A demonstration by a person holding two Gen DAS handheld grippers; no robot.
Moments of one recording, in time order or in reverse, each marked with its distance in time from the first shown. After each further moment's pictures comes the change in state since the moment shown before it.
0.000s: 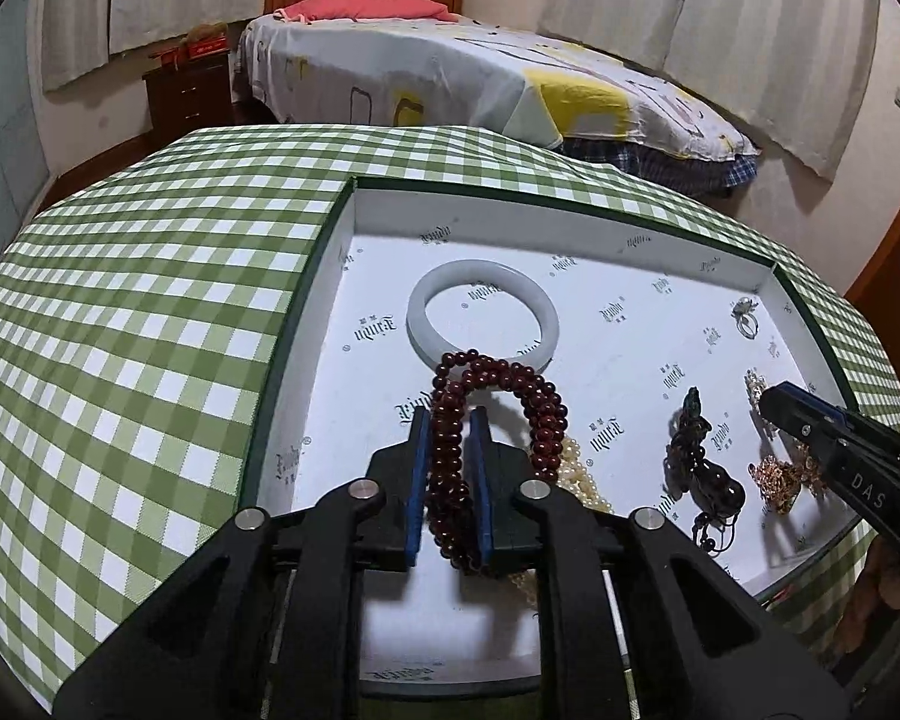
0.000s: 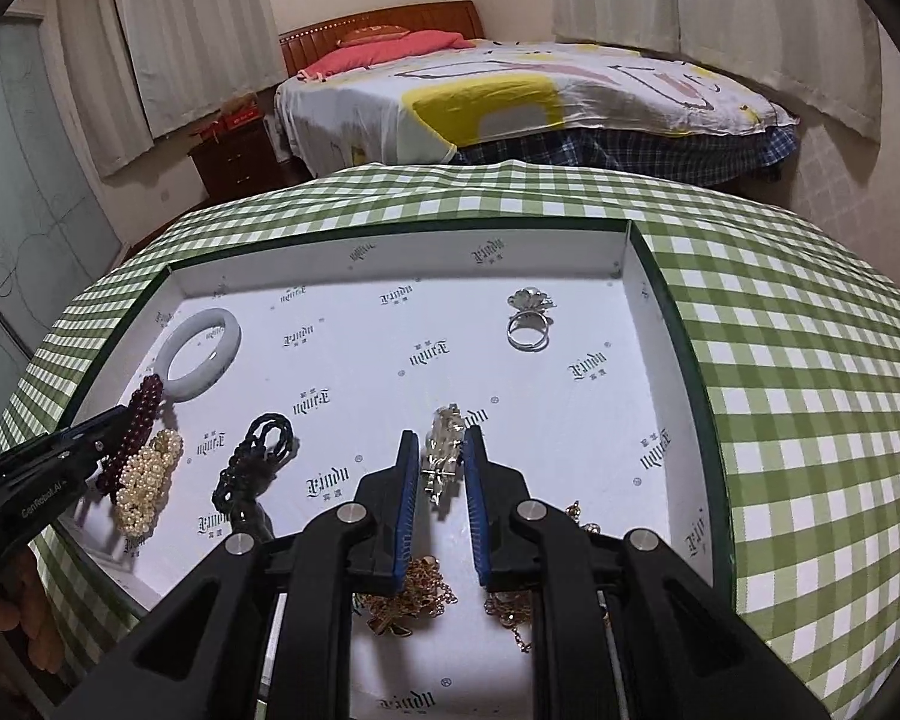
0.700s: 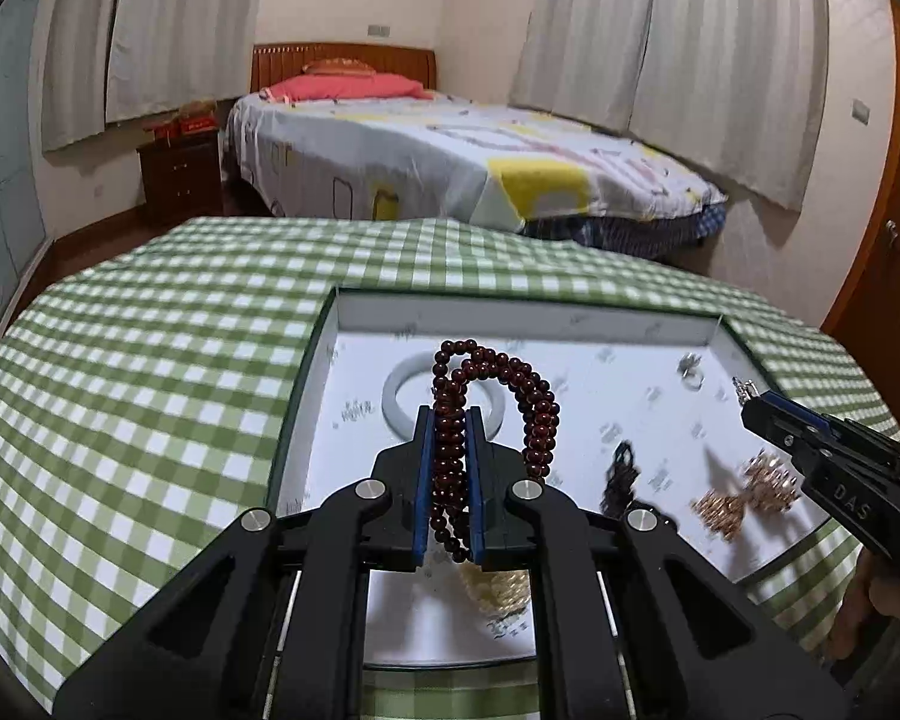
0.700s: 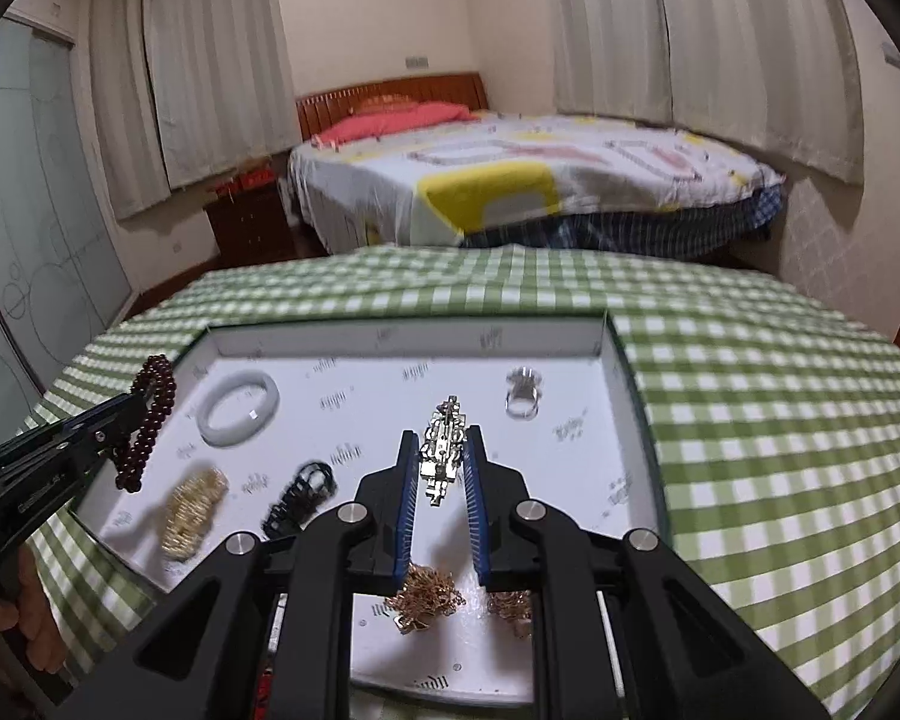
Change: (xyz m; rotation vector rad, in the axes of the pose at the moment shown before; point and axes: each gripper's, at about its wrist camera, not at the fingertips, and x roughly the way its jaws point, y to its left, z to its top) left arm -0.042 -0.015 0.000 0.048 -0.189 -0.019; right arm -0.030 0.007 -0.001 -0.017 -0.161 0.003
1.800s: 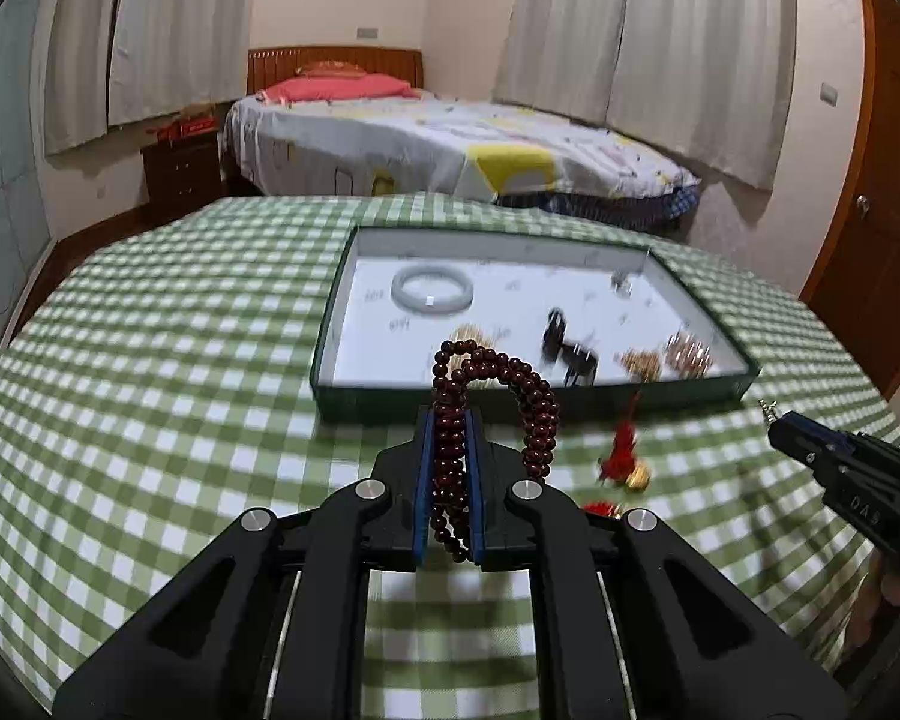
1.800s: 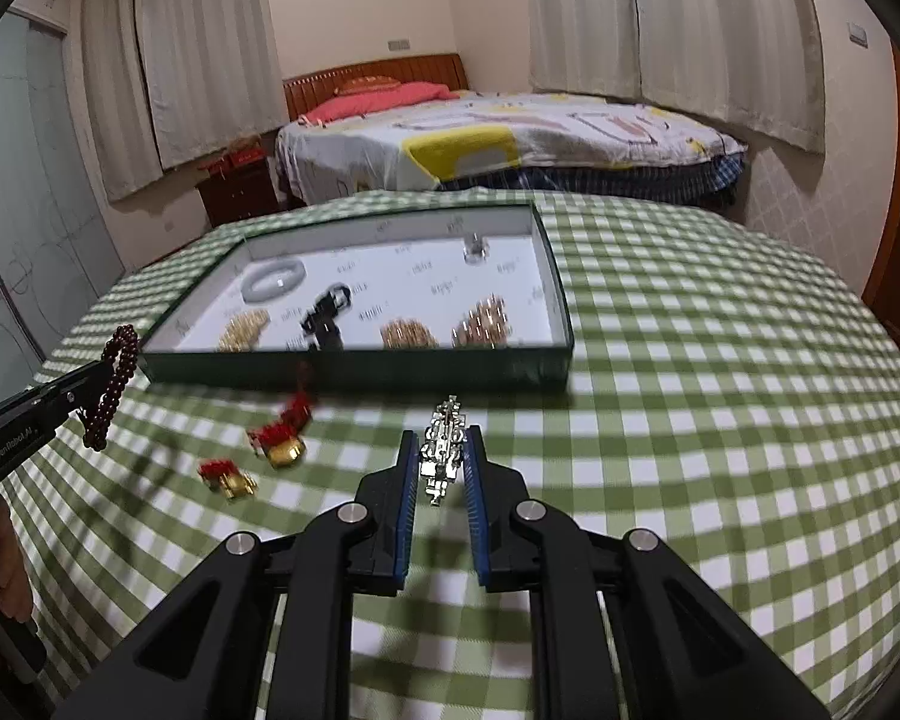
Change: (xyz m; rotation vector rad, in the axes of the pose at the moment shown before) left arm -0.115 -0.003 -0.069 0.028 -0.018 -0.026; right arm -0.110 0.000 -0.082 0.006 0.002 -0.038
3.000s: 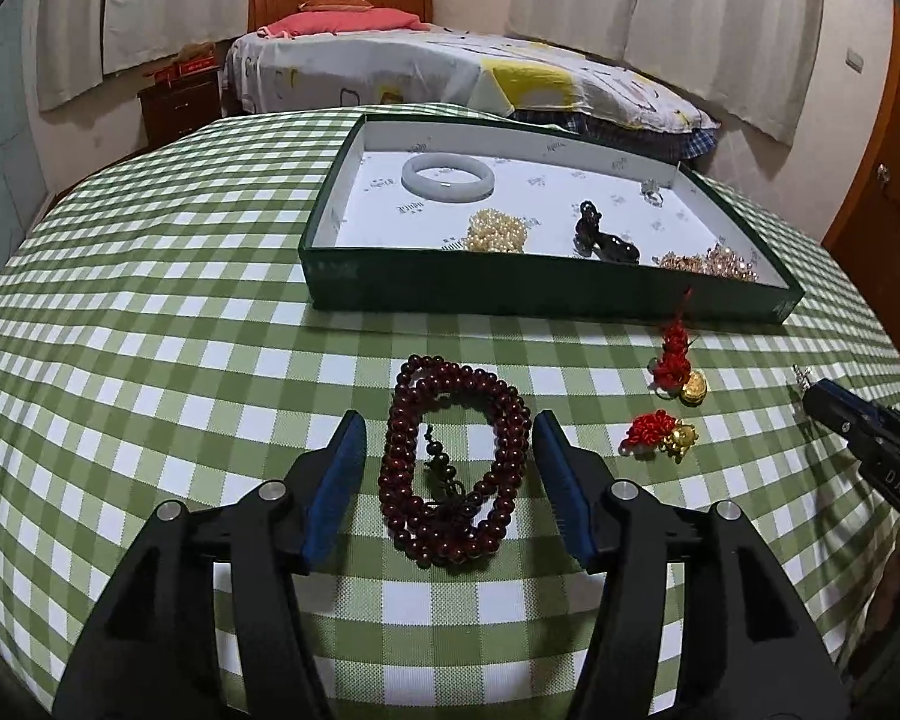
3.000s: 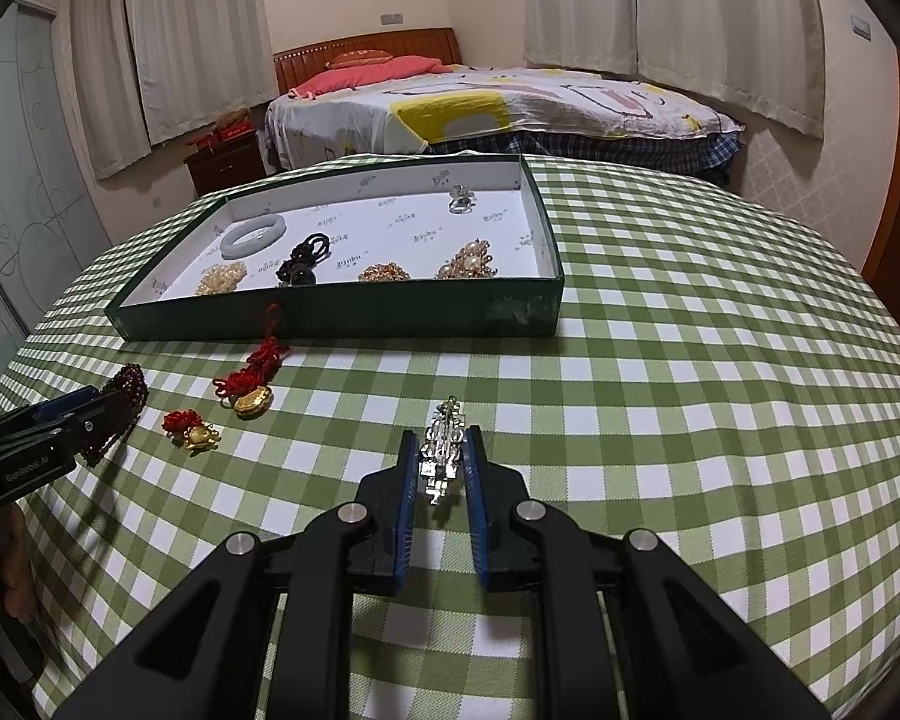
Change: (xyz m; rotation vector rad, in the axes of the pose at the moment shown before) left arm 0.041 0.006 -0.039 -0.005 0.180 0.023; right arm 0.021 -0.008 -0.024 0.001 0.086 -0.029
